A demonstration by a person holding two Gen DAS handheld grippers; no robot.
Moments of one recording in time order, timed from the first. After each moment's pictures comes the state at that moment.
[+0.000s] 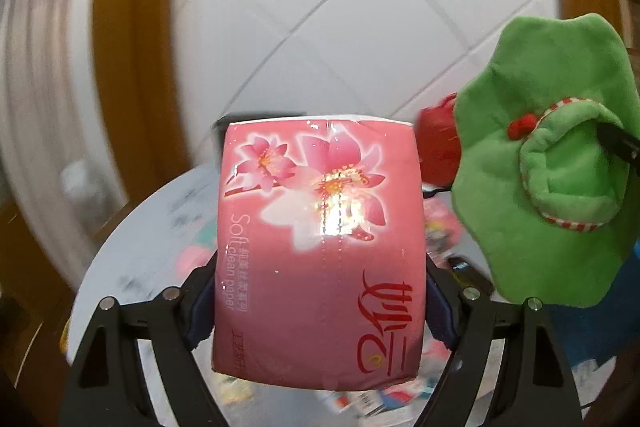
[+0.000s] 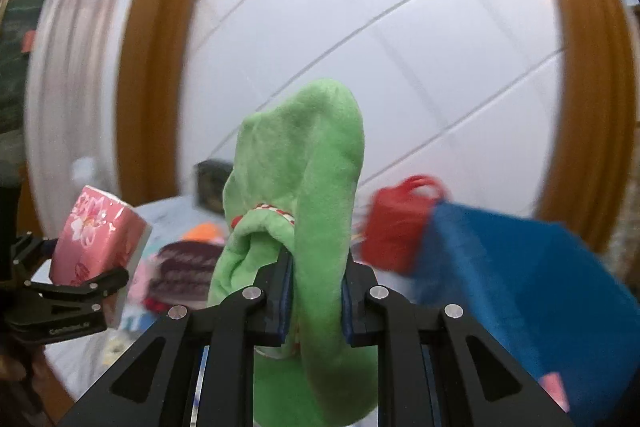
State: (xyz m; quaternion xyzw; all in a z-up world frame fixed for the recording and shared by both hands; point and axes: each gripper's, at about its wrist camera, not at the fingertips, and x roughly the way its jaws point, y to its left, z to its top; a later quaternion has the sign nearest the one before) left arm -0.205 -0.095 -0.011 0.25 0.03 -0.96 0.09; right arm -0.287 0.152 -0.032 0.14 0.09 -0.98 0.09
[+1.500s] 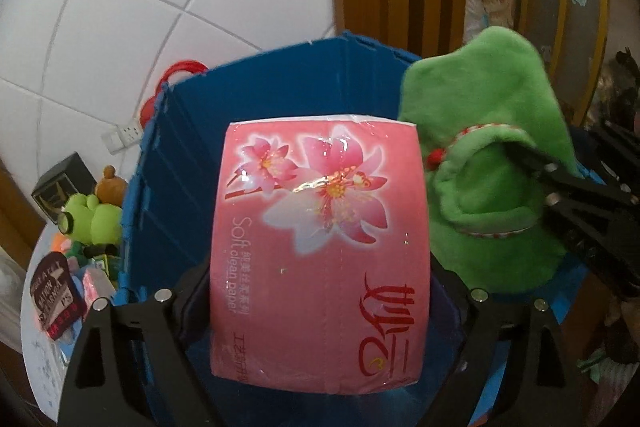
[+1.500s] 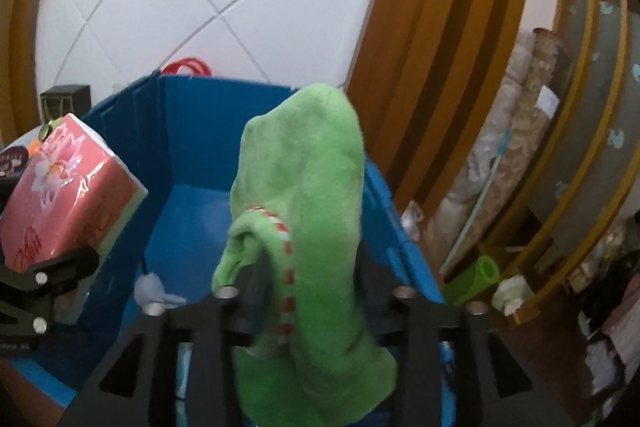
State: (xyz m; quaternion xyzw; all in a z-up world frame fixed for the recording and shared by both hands) left arm -0.288 0.385 -0.002 0.38 -0.09 -0.91 -0.12; right arm -0.283 0.583 -0.057 0.31 0.11 -0.94 -0.09
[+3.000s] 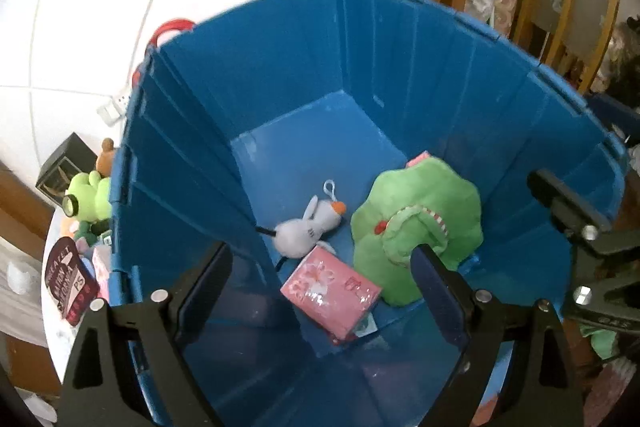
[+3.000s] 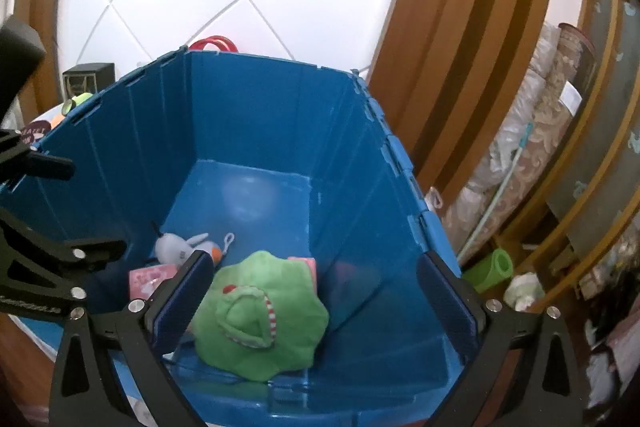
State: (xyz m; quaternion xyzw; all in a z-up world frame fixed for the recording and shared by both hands) left arm -0.289 0.410 -0.003 0.46 -0.13 -0.87 -0.10; right arm -0.267 0.589 -0.065 0.34 0.11 -0.93 -0.04
